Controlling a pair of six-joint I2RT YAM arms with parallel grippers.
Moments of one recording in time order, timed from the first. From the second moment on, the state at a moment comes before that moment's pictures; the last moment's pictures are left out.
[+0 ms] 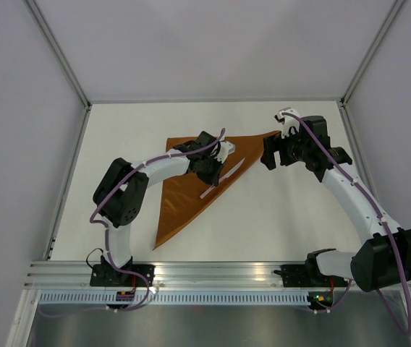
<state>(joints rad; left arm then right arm) -0.67 1.95 1.35 -0.43 0.25 0.02 0.22 1.28 1.10 -0.51 -0.28 -0.08</state>
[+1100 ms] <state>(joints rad) -0.69 2.00 1.35 -0.40 0.25 -0.01 0.22 1.30 1.10 -0.51 -0.28 -0.08</state>
